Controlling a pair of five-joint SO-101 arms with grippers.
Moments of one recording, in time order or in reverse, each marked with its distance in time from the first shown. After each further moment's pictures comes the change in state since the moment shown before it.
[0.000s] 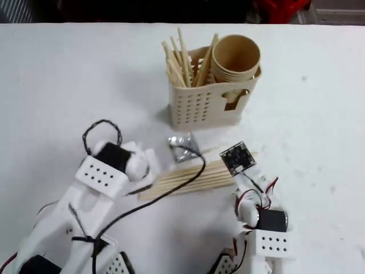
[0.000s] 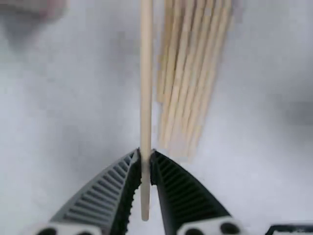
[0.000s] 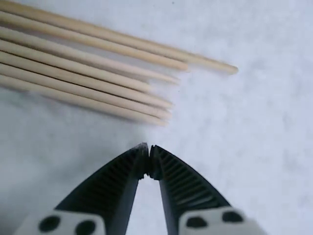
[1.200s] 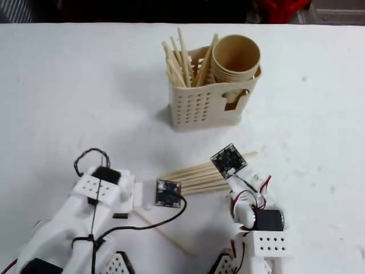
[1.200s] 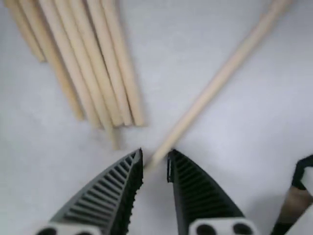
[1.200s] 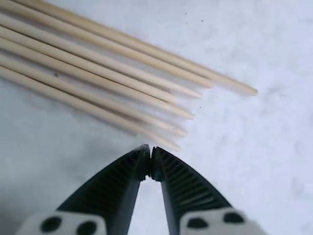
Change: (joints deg) left arm -8.3 -0.1 26.2 -14.0 -31.4; right arm -4.7 0.0 0.0 0.0 2.4
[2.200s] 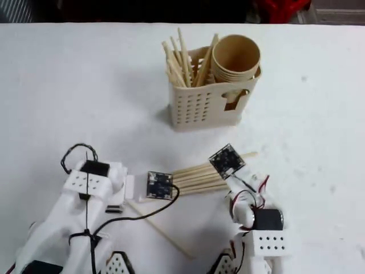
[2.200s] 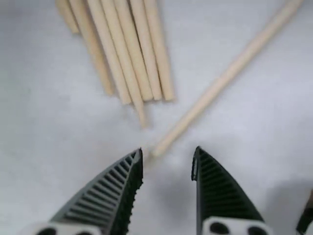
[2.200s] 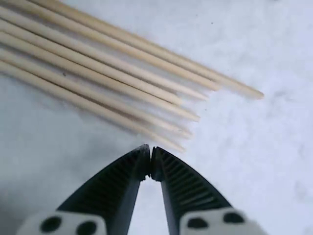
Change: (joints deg) left arm -7.6 -0.3 -3.1 -0.4 -8.5; right arm -0.9 0.9 -0.2 0.0 0.0
